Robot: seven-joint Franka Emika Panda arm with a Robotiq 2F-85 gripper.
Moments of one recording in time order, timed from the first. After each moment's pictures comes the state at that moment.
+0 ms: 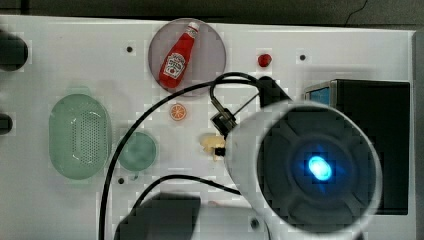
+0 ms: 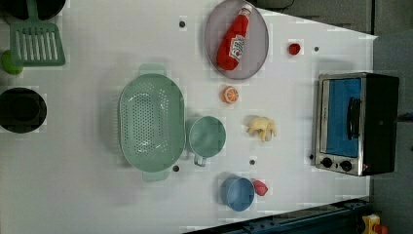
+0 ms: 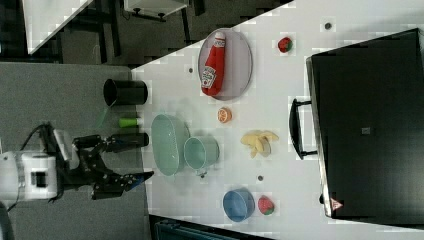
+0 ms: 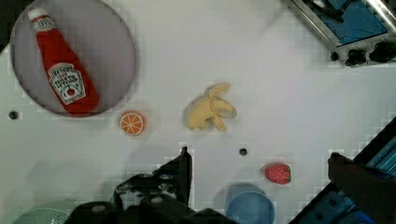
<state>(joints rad) -0.03 -0.27 -0.05 -1.90 -0.02 0.05 -0.01</state>
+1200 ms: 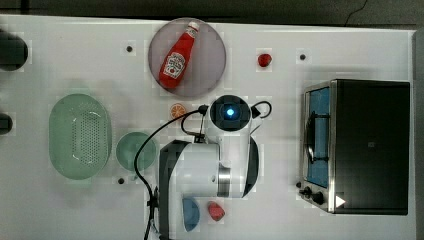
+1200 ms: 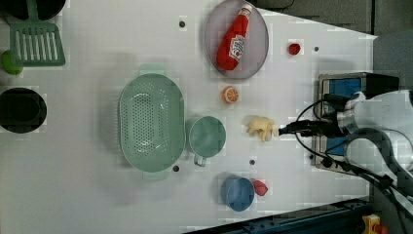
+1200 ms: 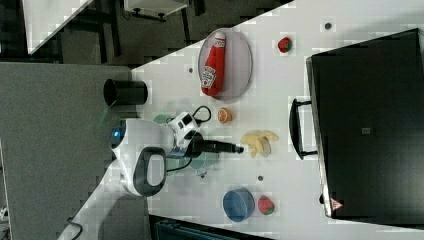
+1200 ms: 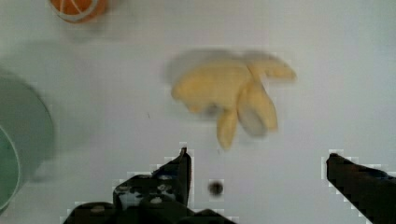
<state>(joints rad) -0.01 0.12 -0.02 -2.34 -0.01 0.67 -0.73</state>
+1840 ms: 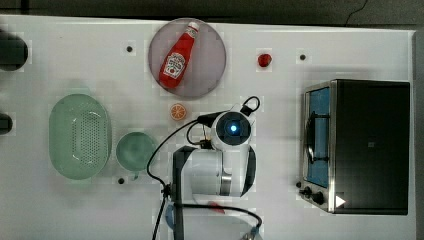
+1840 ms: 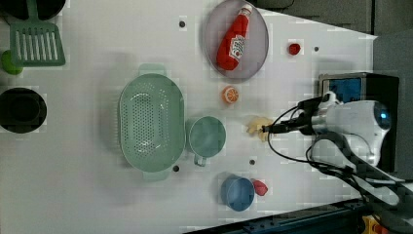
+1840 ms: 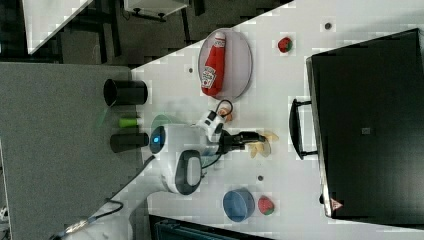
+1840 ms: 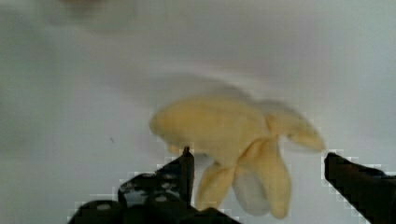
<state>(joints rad) -0.01 0.32 -0.04 -2.41 0.00 1.02 -1.05</state>
